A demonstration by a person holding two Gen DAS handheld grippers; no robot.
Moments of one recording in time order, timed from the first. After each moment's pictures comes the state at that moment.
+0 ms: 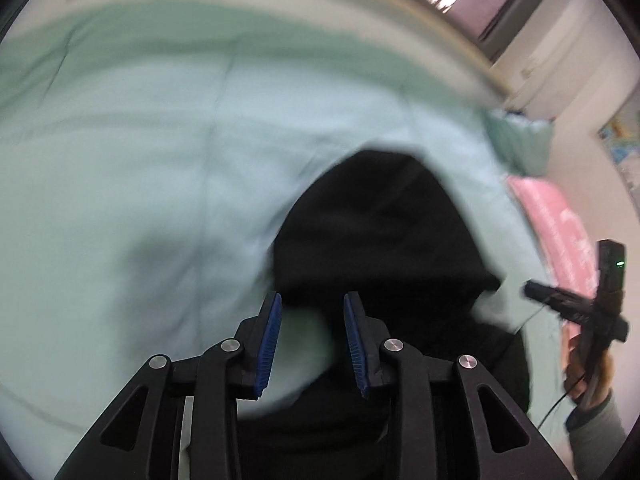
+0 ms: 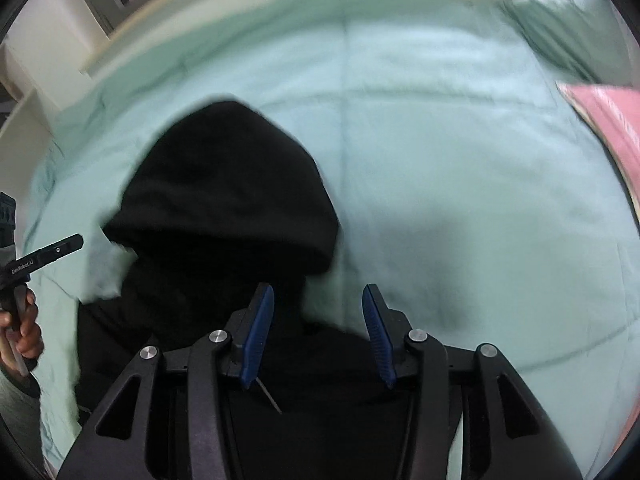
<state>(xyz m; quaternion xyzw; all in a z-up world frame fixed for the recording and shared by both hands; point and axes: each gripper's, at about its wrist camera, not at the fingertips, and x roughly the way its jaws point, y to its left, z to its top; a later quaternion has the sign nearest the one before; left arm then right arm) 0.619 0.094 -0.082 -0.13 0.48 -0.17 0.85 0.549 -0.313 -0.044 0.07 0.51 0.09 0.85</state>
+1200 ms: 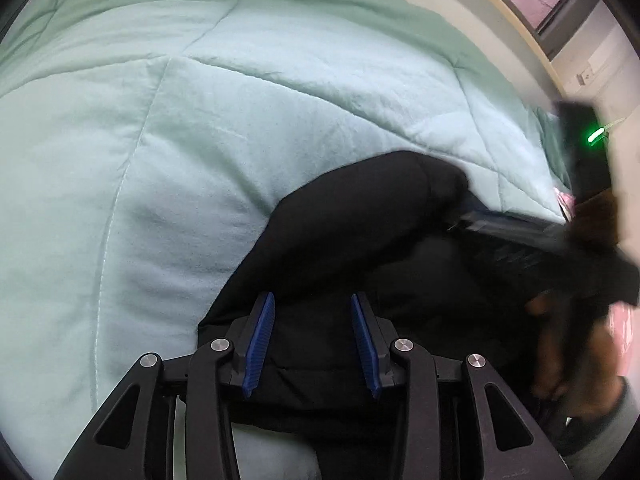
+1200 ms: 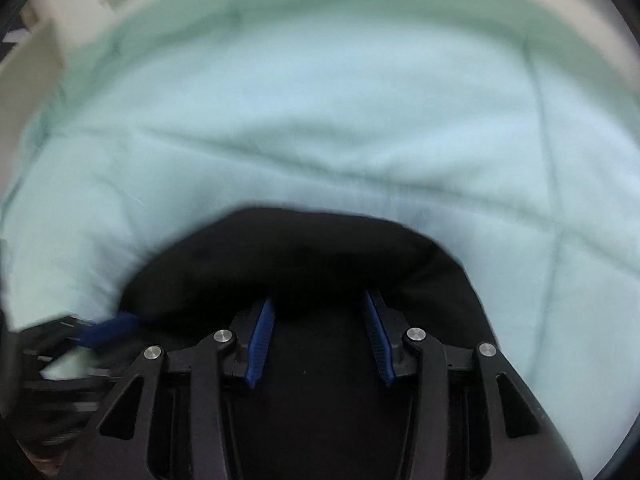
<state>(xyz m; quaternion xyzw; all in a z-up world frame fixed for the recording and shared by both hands) 0.694 0.051 -0.176 -0.13 0.53 -0.10 0.83 0.744 -0.175 -0.144 -0.04 0.54 0.17 0.83</state>
